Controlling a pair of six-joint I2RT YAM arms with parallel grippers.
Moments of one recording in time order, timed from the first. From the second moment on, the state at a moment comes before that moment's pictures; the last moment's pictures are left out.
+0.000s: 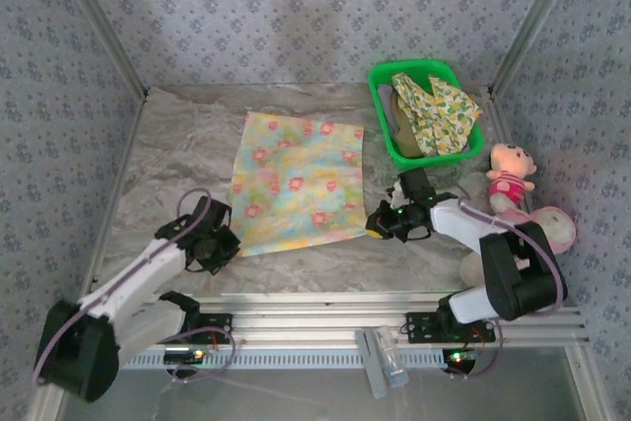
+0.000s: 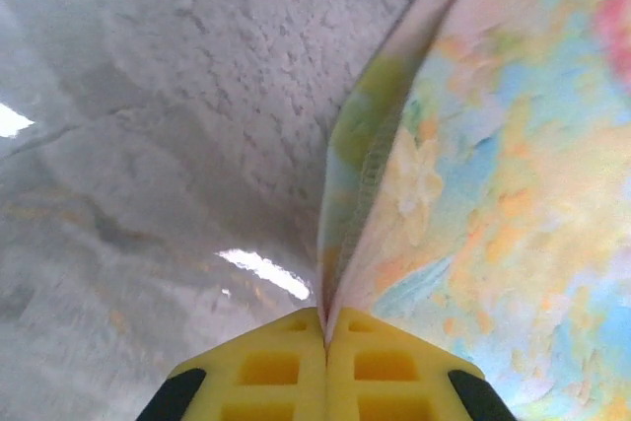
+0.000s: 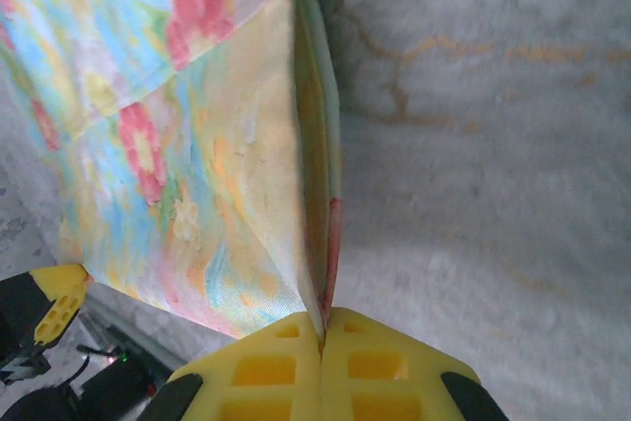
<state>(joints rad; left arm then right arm) -0.42 0.94 0.50 -0.75 0.06 -1.20 0.31 1.40 0.65 -0.39 -0.61 0.75</state>
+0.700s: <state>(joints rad) -0.27 1.61 1.39 -0.65 -0.09 -0.69 0.26 1.77 1.25 -0.22 -0.31 0.88</state>
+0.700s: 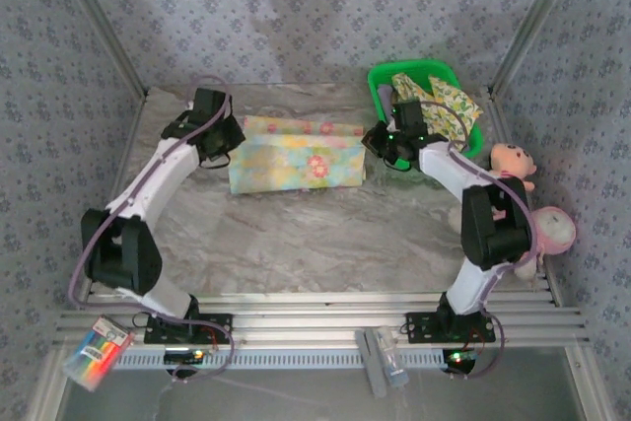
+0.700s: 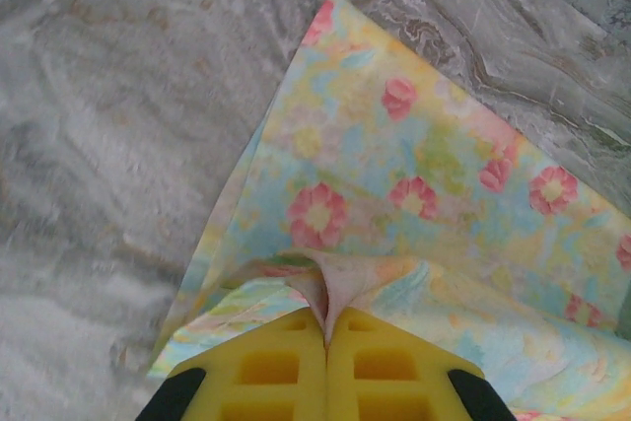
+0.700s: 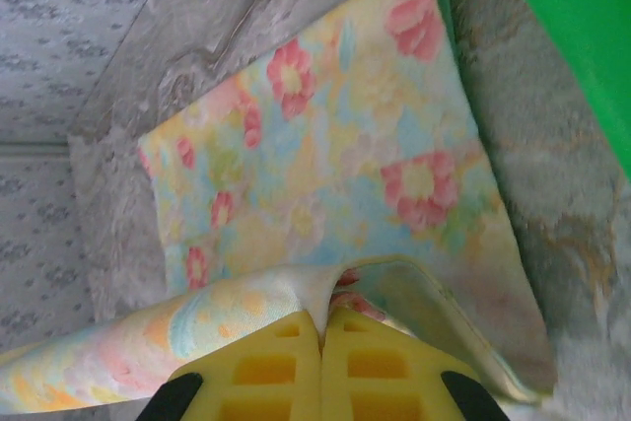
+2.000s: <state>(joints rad) -0.17 2.31 2.23 -0.78 -0.01 -0.57 0.25 2.32 1.98 -0.19 -0.23 0.77</state>
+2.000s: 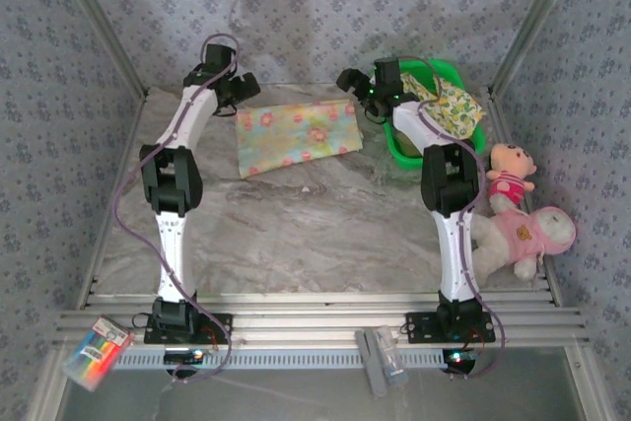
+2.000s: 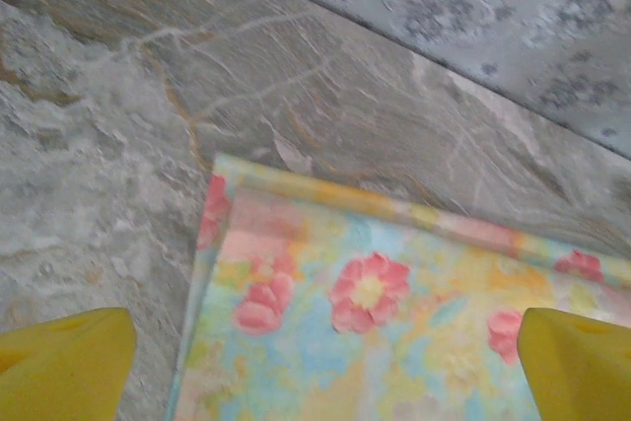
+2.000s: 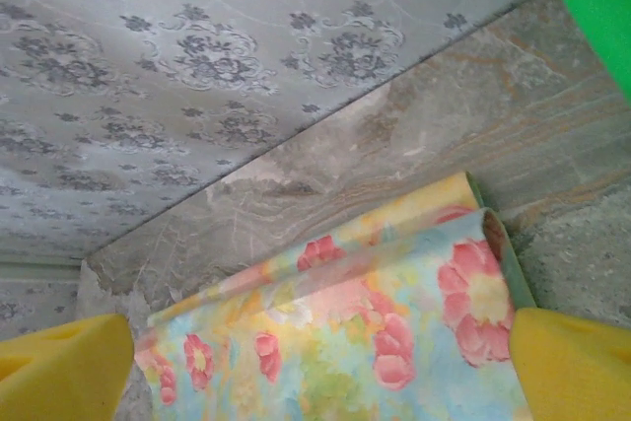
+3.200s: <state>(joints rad) -0.28 2.12 1.51 -0.40 0.36 -0.77 0.39 2.26 1.74 -0.43 -0.33 0.56</state>
